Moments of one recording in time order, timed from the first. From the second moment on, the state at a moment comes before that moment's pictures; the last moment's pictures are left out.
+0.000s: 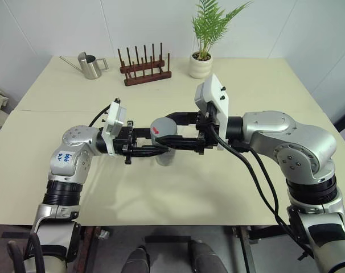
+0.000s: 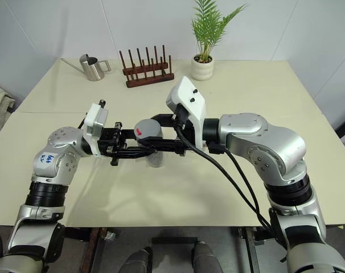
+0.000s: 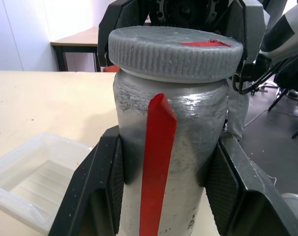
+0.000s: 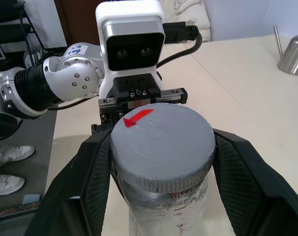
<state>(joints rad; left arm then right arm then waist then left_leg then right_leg) -0.71 0.53 0.03 0.13 -0.53 0.35 -1.34 -0.92 -0.55 0.14 -0.39 0.77 0.96 0.67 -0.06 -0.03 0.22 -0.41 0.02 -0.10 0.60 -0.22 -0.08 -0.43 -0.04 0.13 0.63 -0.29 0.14</state>
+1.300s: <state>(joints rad) -0.75 0.61 0.04 0.28 -0.49 0.28 -1.32 -0.70 -0.68 -0.05 -0.22 0.45 0.85 0.46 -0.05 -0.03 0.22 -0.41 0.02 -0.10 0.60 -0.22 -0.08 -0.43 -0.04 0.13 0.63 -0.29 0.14</state>
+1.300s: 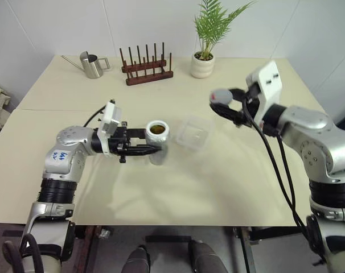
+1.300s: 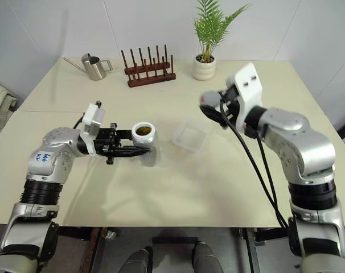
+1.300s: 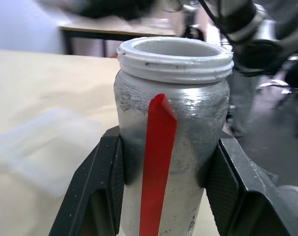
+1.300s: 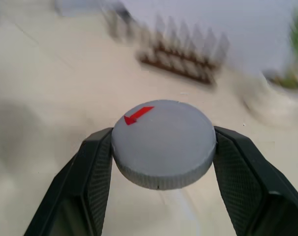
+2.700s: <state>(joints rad) -1.19 0.44 -0.05 1.09 0.05 -0.72 -0.87 -0.15 -0.64 -0.34 -0.42 0.55 0.66 0.68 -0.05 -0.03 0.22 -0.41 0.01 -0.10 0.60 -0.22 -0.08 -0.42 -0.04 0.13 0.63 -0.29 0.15</state>
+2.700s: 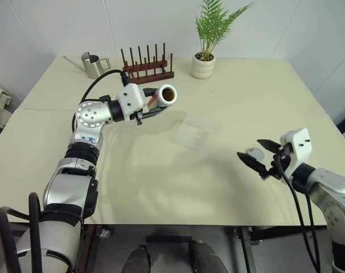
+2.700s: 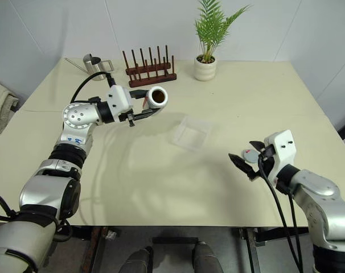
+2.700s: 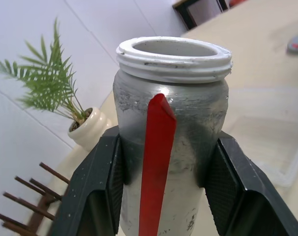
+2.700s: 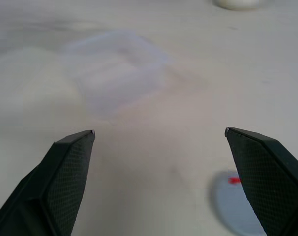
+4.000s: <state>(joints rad) -1.68 0.24 -1.25 1.37 1.49 -0.36 0.94 0.09 -0.60 -0.48 -0.71 0.67 0.61 0.50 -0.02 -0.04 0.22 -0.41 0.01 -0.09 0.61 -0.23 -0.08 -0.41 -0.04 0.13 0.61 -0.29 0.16</state>
